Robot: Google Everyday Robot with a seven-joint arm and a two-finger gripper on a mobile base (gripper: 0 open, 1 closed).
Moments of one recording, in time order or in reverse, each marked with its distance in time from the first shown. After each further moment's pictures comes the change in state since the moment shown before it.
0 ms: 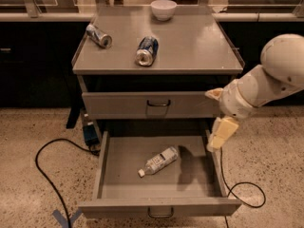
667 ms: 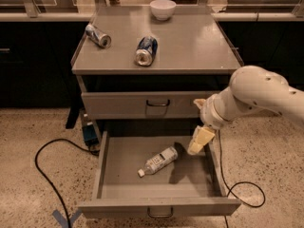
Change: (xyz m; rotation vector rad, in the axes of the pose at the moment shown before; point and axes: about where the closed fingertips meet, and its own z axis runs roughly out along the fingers) arm 0.003 -0.025 0.089 0.088 0.007 0.033
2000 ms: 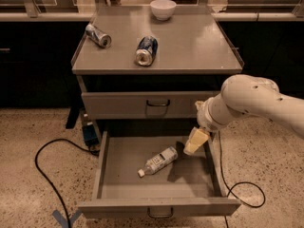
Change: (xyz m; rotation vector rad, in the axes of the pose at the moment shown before) arm 0.011 -0.008 0.020 0.072 0.056 0.083
